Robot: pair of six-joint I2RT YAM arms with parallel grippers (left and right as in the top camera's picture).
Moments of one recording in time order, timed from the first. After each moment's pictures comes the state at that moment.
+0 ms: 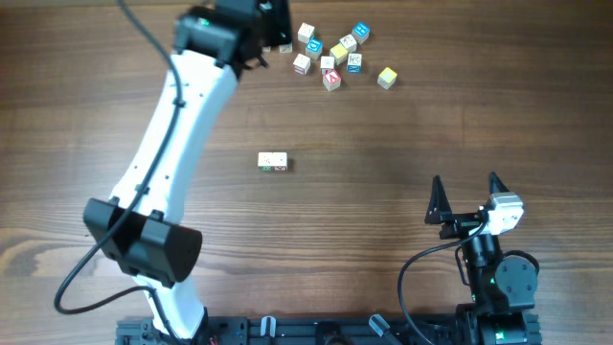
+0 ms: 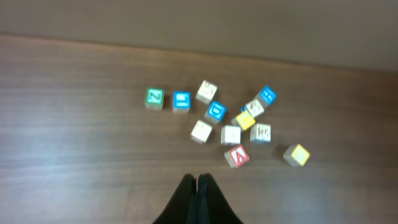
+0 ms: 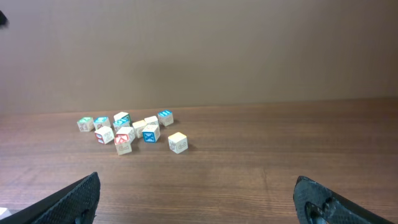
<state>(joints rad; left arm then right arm) -0.35 1.94 2.09 -0.94 -0.11 -0.36 0.06 0.01 0.01 0.00 -0.03 0.08</state>
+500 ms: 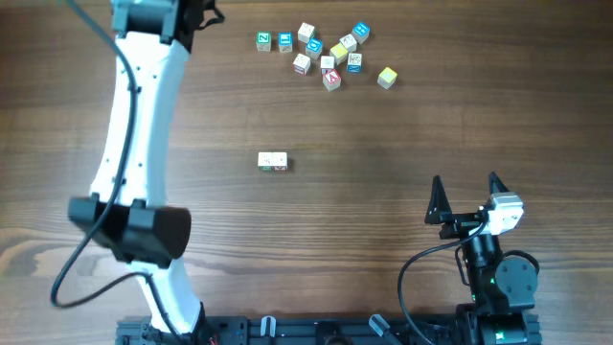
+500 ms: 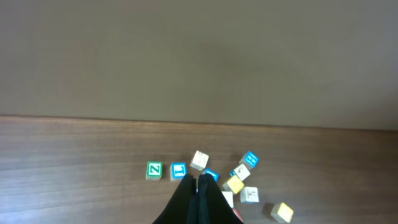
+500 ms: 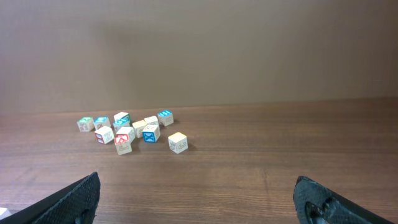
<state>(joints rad) -0.19 2.02 2.29 -0.82 0.08 -0.27 0.06 0.01 0.01 0.00 -0.03 0.08</state>
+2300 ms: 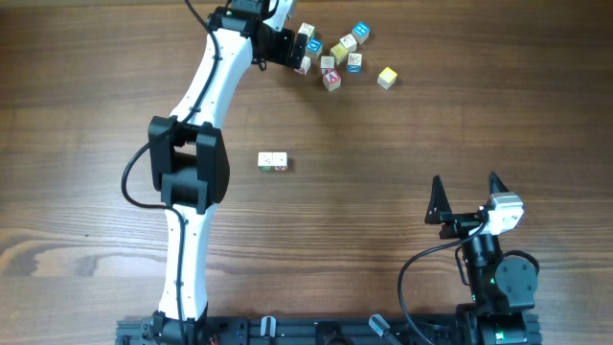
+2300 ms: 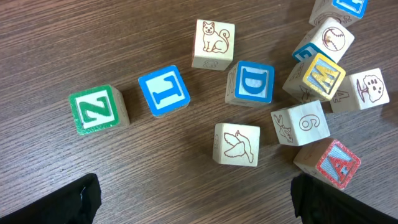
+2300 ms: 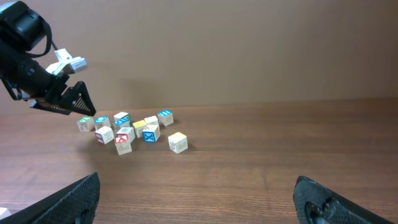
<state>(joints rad) -0.25 2.48 2.29 -0.84 0.16 0.07 0.06 0.01 0.01 0.00 -0.03 0.08</state>
